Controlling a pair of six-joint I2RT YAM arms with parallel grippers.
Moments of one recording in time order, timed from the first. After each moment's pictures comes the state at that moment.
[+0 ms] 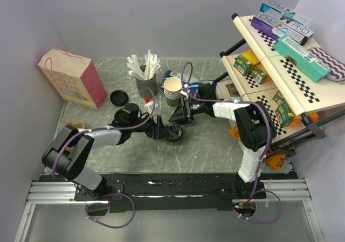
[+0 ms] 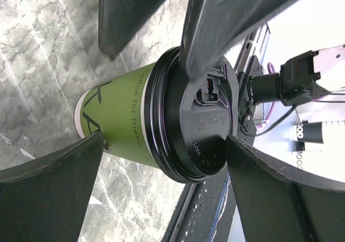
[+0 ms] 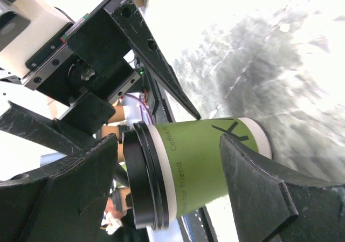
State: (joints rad) left arm -0.52 1.52 0.59 0.43 0.78 -0.54; right arm 0.39 1.88 1.05 0.05 -1.12 0.58
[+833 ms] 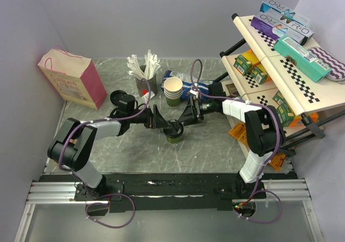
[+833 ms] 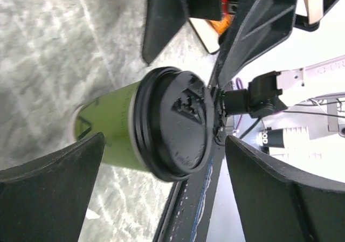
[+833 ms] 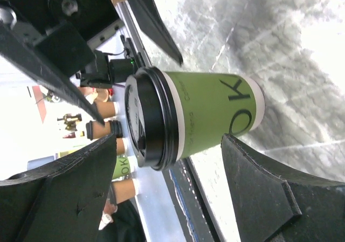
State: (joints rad) left arm -0.42 1.62 0.70 0.48 0.93 -0.65; right arm 0.29 1.78 1.05 -0.24 -1.11 0.37
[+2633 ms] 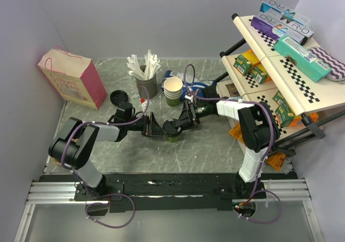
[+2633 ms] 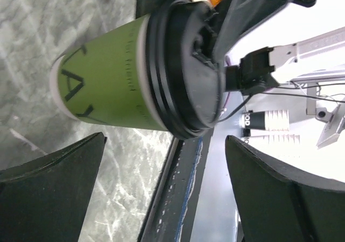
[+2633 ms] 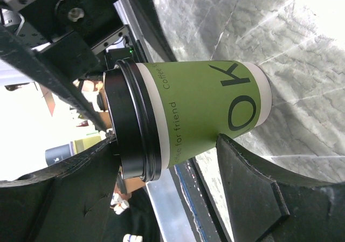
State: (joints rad) left arm -0.39 1.63 0.57 0.57 1.04 -0.69; right arm 0.34 1.85 1.06 -0.27 -1.12 0.38
